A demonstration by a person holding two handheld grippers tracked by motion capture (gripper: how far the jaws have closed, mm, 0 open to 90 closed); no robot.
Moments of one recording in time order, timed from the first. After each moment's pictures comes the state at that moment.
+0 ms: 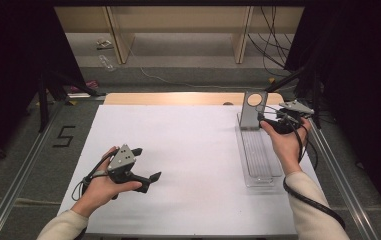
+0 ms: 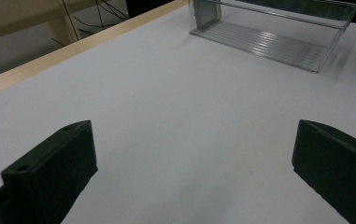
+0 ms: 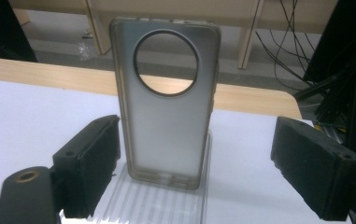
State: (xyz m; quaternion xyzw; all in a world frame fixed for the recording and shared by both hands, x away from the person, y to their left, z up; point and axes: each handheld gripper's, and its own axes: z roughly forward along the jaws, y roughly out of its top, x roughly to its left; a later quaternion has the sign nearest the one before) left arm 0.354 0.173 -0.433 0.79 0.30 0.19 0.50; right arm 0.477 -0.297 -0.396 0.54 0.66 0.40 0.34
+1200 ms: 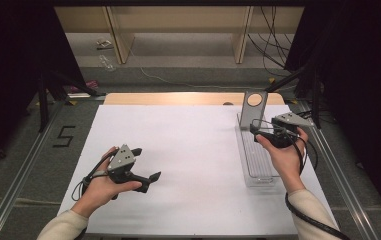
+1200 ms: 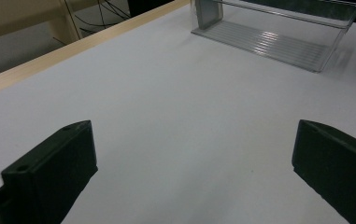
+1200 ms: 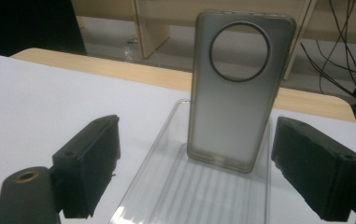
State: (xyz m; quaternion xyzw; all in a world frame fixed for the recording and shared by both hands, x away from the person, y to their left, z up) left arm 0.354 0.173 -0.434 0.79 0.30 0.19 0.50; right arm 0.438 -0.282 -0.401 0.48 0.69 0.45 0.31
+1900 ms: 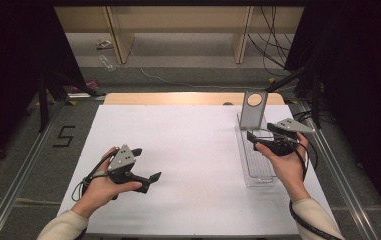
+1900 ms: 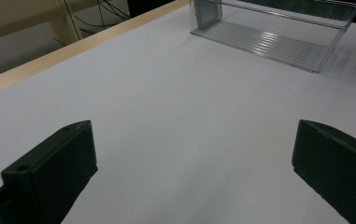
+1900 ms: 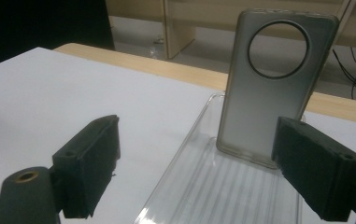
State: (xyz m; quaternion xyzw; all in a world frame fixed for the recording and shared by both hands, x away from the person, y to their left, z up) left arm 0.352 0.173 -0.433 0.79 0.30 0.19 0.50; right arm 0.418 -0.278 -0.401 0.44 0.71 0.47 0.28
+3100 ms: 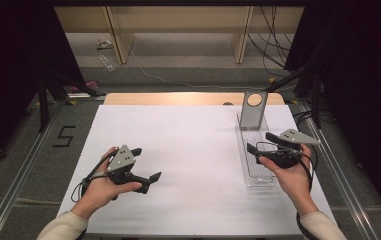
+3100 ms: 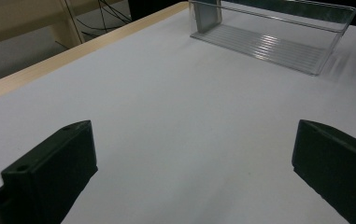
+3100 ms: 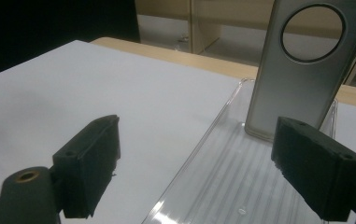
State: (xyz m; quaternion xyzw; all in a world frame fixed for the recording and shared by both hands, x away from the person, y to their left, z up) left arm 0.349 0.173 -0.431 0.79 0.30 0.19 0.50; right arm 0.389 -0.283 -0.407 0.41 0.73 0.49 0.24
